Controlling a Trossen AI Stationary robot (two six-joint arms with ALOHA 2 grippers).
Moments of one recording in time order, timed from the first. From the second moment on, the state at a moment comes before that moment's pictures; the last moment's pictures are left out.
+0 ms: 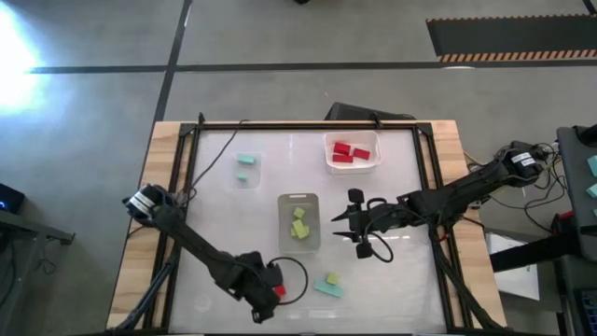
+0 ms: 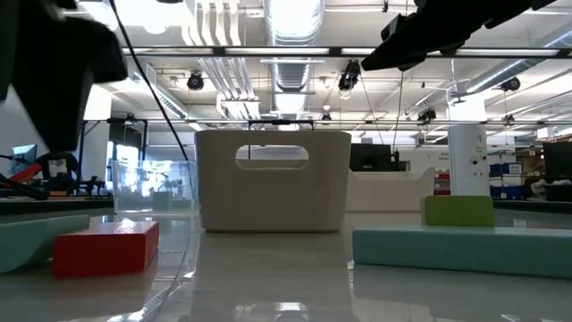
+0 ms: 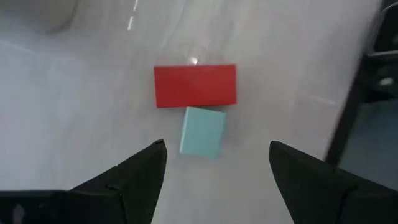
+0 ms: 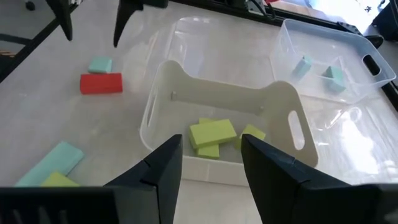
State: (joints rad) left arm -0.65 1.87 1.42 -0.79 -0.09 -0.96; right arm 0.32 1.28 0.76 -0.02 0.24 -0.04
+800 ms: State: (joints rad) left arm -0.66 1.99 1.40 -0.73 -0.12 -0.87; right arm 0.32 1.28 0.75 -0.02 0.24 -0.02
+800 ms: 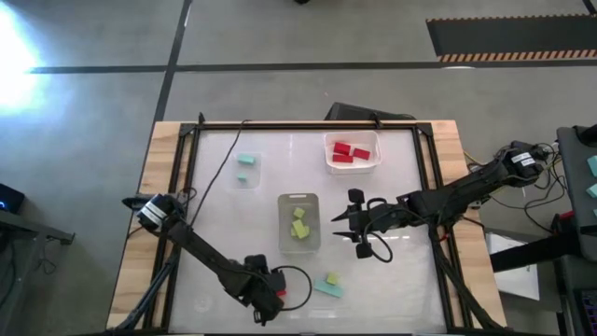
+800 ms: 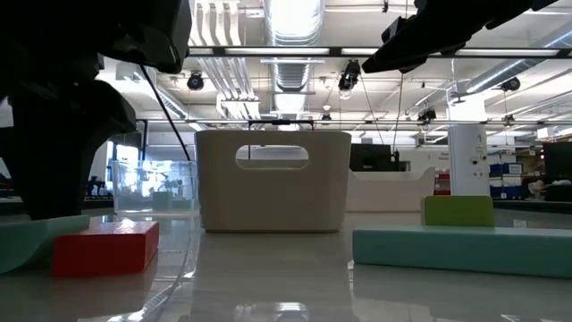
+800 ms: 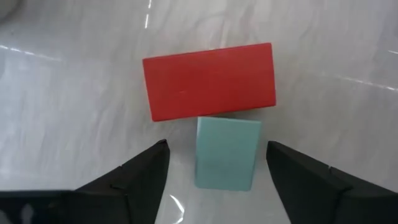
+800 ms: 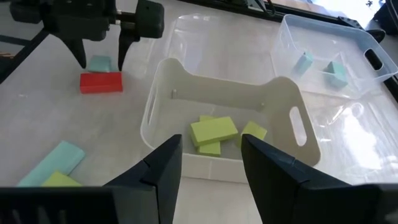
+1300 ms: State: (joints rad) left arm -0.66 1.99 1.40 -0.74 -0.06 -0.86; right arm 0.32 1.28 0.74 -0.02 0.24 0.00
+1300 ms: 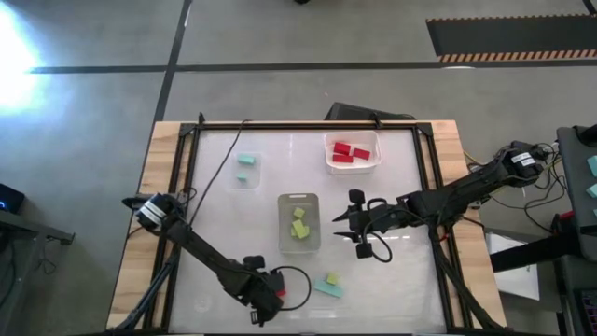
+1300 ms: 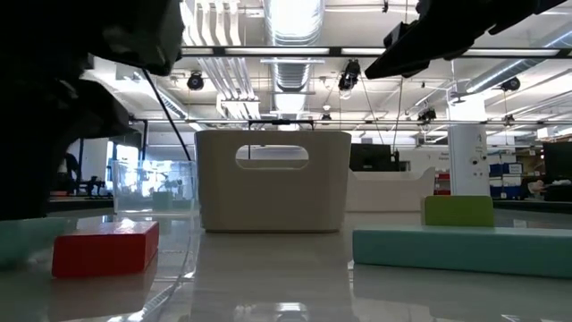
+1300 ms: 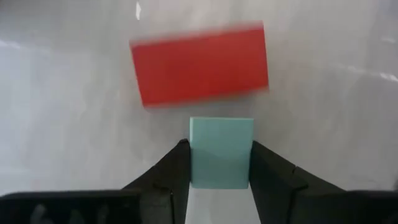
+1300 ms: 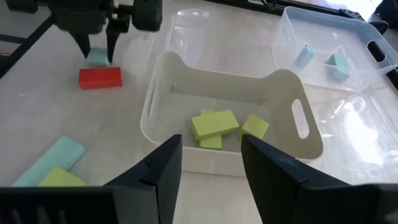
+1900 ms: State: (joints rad) left arm -0.49 1.67 1.41 -1.20 -0.03 -0.63; right arm 0.32 1.28 0.73 -0.02 0.24 0.00
